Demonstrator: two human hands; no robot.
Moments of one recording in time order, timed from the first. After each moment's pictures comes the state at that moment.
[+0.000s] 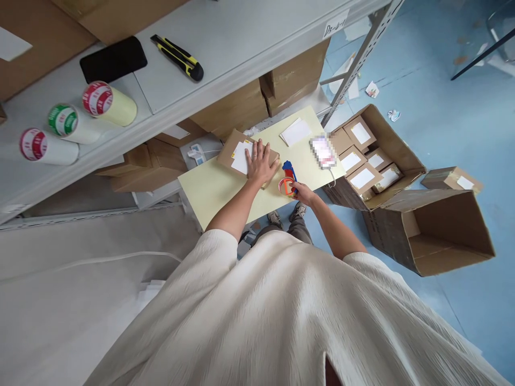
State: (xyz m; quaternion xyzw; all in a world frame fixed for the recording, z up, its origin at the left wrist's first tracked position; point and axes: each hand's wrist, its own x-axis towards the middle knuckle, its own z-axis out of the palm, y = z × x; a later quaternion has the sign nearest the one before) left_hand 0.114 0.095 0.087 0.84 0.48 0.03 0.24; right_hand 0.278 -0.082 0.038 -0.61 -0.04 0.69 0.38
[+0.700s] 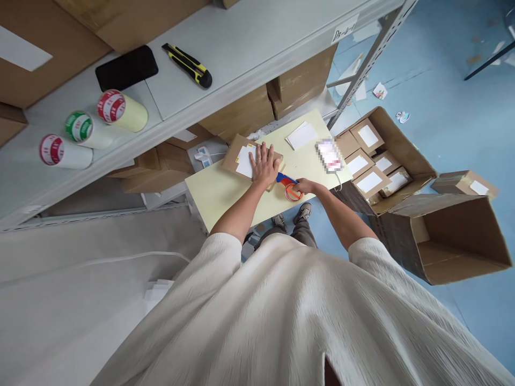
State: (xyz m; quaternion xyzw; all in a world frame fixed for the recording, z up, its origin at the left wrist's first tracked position) left_hand 0.107 0.103 0.085 0.86 0.46 -0.05 0.19; right_hand 0.312 -0.015 0.016 -0.68 -0.29 0.66 0.14
